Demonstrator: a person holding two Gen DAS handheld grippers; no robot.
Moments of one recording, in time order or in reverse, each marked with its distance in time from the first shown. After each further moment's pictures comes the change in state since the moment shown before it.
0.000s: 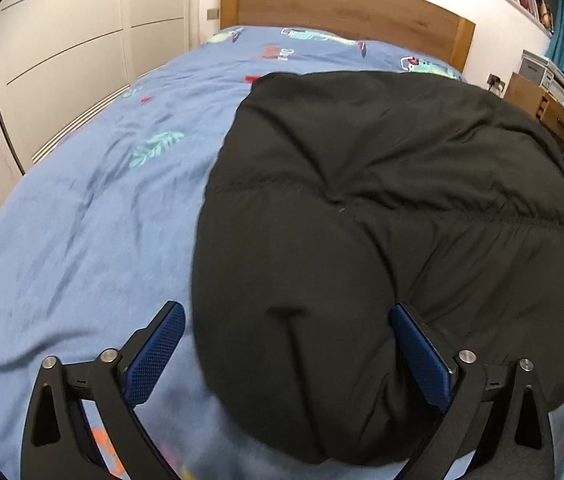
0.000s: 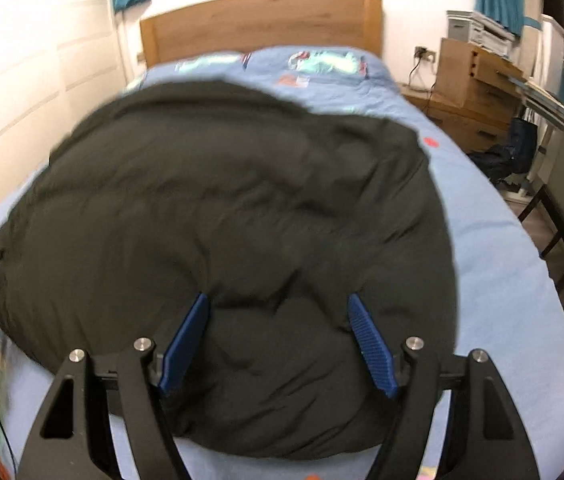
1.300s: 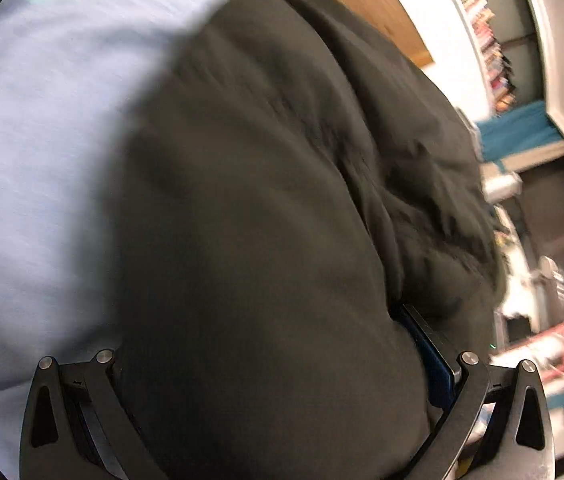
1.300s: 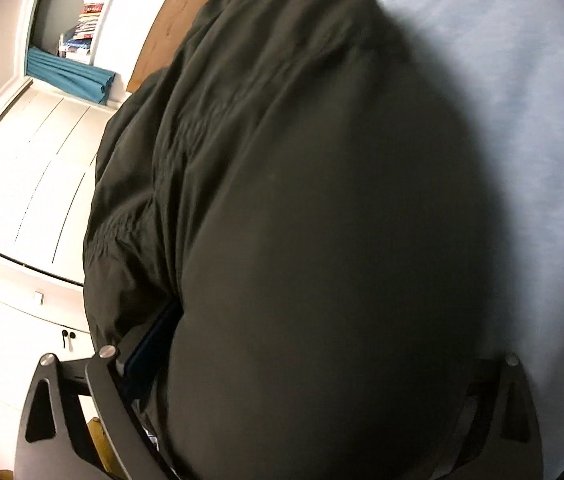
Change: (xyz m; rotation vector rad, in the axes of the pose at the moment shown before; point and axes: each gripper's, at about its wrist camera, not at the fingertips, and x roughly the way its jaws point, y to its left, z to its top) left arm 0.094 0.039 0.005 -0.315 0.253 -0.727; right arm 0.104 -0.132 -0.032 0.600 0.195 0.665
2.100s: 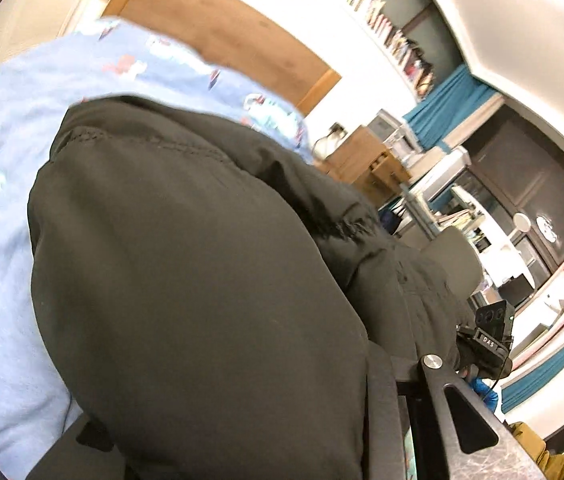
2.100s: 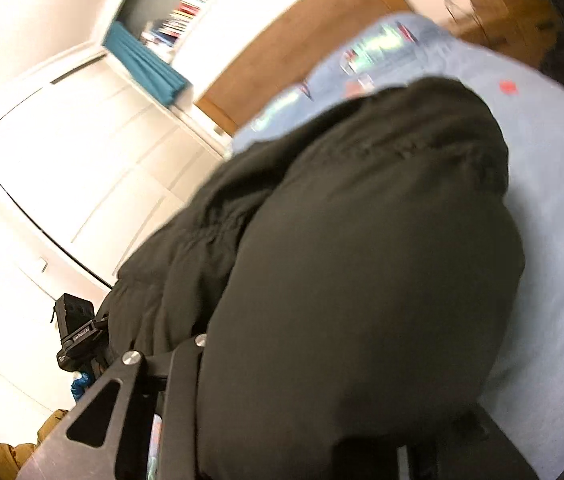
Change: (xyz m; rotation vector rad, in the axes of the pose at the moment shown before) left arm -0.062 -0.178 0.026 0.324 -0.200 -0.039; right arm -0.068 0.164 0.000 -0.344 -0.223 0.048
